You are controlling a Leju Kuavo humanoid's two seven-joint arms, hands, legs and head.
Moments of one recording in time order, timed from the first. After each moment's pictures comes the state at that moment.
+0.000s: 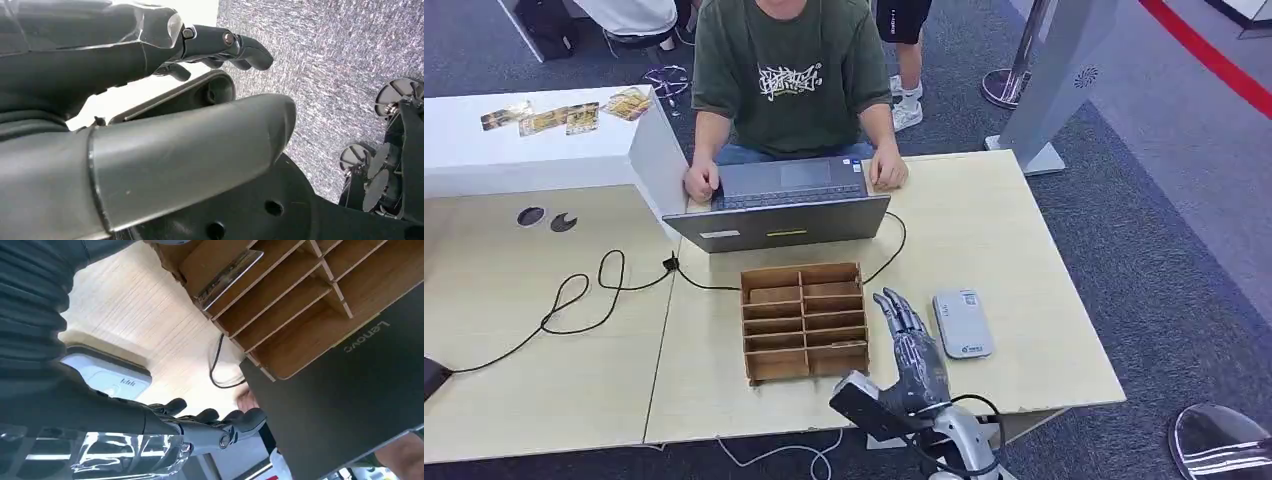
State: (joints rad) left arm -0.10 -0.03 -0.86 -0.15 1.45 0.40 0.25; right arm -0.08 -0.11 0.81 -1.36 0.96 -0.47 0.09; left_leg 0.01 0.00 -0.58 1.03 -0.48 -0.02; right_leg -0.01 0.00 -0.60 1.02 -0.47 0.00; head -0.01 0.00
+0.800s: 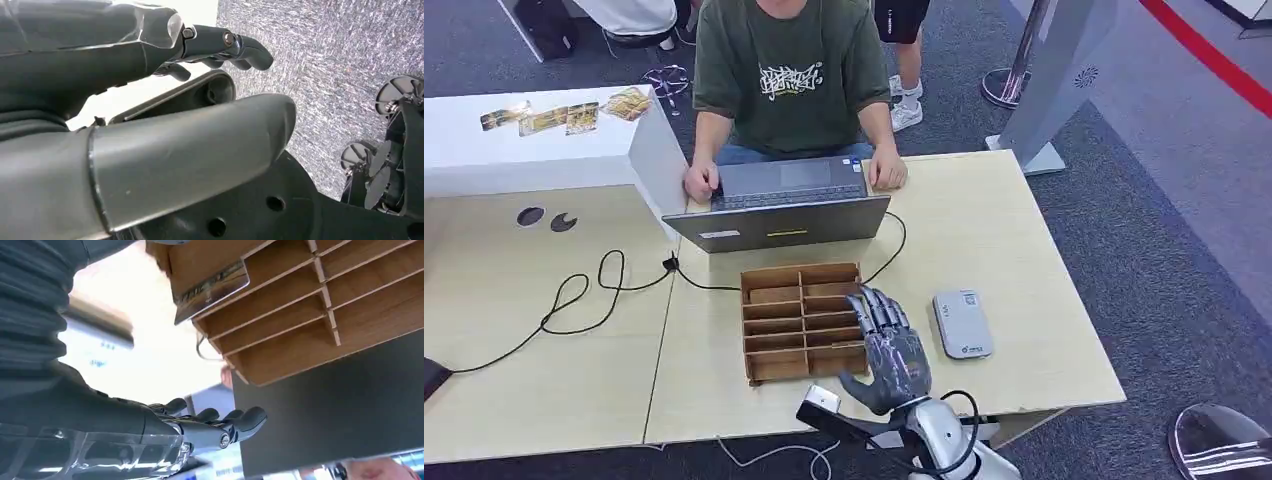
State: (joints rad) left arm -0.10 -0.03 -0.86 -0.15 1.45 0.39 0.25; right arm -0.18 -0.09 0.92 -1.24 1.33 -0.48 0.26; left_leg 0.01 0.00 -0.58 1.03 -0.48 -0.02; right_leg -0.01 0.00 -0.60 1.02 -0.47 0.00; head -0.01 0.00
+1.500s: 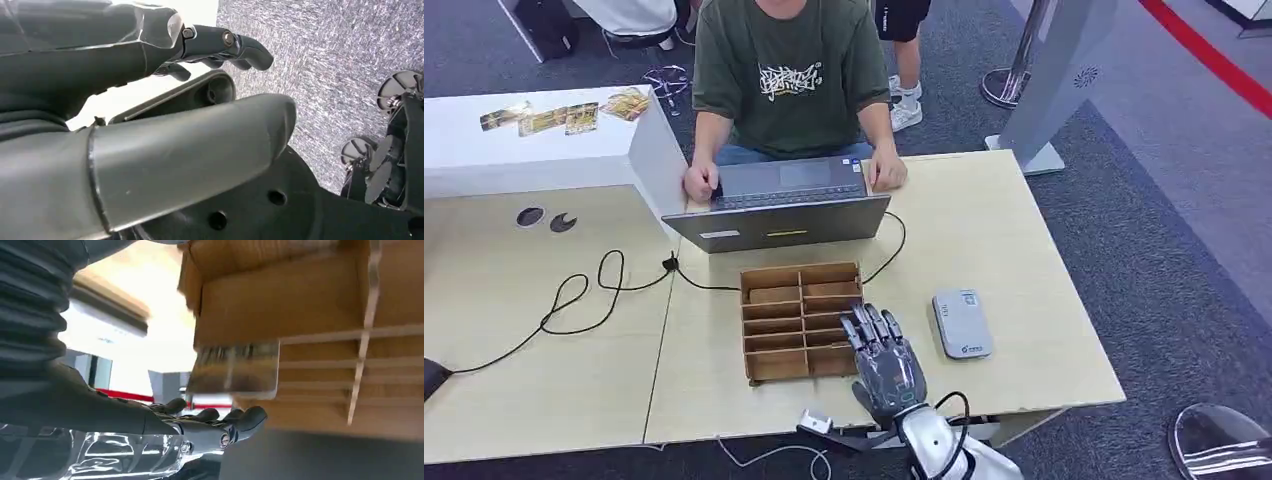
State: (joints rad) left arm -0.10 -0.04 -0.86 -0.15 1.47 0.39 0.25; right arm -0.23 -0.10 0.98 -1.10 1.51 -0.37 0.32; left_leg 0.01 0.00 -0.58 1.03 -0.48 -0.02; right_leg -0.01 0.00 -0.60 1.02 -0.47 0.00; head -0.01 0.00
